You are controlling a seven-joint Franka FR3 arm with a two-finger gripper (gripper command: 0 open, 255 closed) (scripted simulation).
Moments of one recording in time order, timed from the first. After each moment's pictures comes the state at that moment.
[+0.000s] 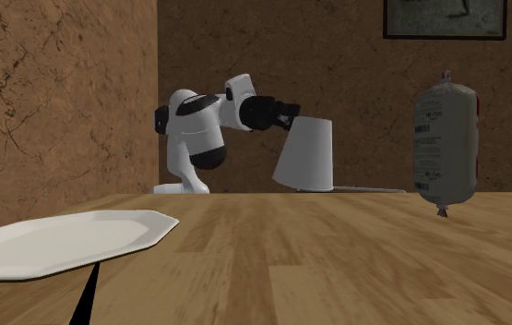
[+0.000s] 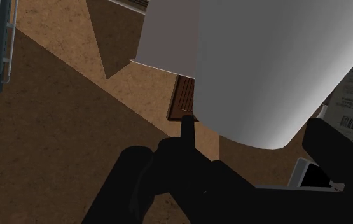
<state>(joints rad) 0.00 0.03 0.02 -1.88 -1.24 3.52 0.89</state>
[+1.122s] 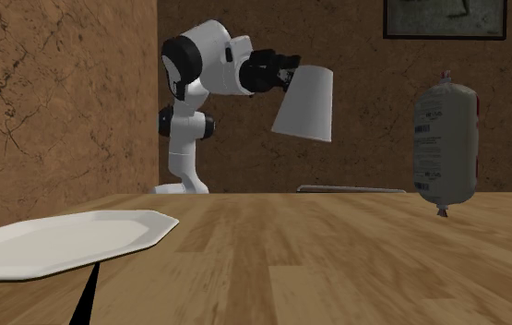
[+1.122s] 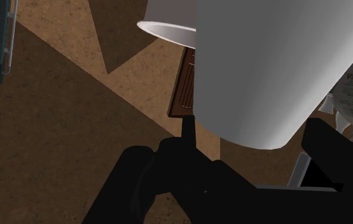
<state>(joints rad) 0.20 0.17 -0.16 -1.21 -2.42 3.65 2.20</state>
